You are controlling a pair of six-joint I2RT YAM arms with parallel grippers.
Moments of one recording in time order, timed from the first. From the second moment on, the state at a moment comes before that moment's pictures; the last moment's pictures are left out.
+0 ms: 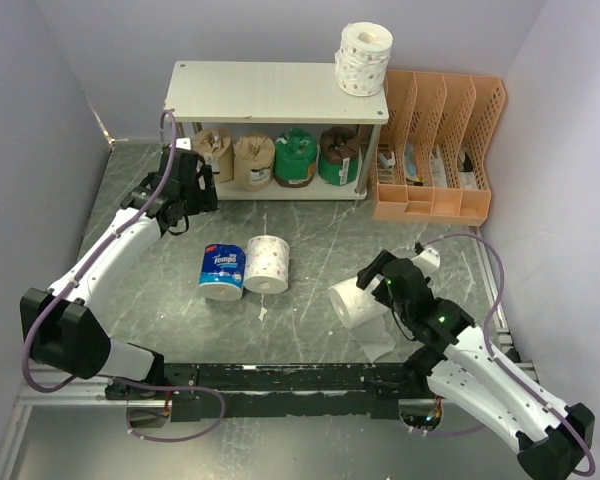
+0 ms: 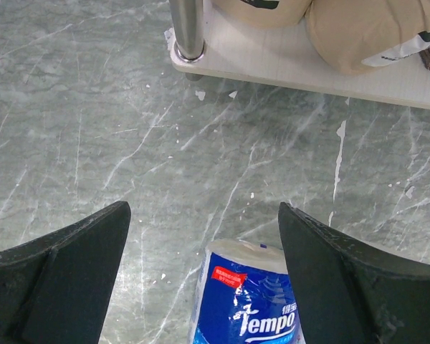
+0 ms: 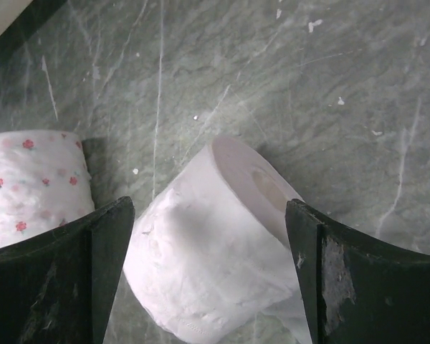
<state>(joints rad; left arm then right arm) -0.35 1.40 1.25 -0.58 -0.35 -0.36 0.64 0.64 0.53 -0.61 0.46 0.97</state>
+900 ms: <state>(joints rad) -0.36 1.41 1.25 -0.58 -0.35 -0.35 0.64 0.50 0.31 -0.36 0.29 0.94</state>
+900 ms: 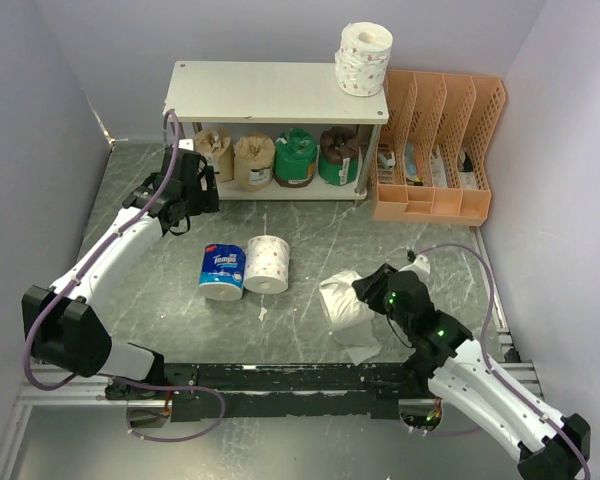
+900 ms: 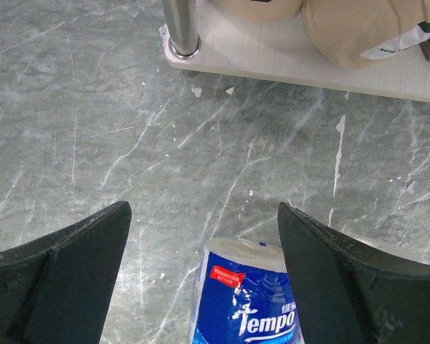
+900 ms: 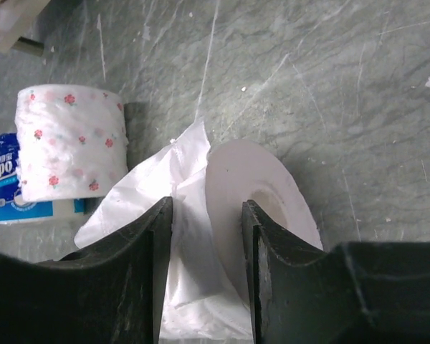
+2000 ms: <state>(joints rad) -0.36 1.42 1.25 -0.58 -0.34 -0.35 0.63 0.43 0.61 -0.60 0.16 0.66</state>
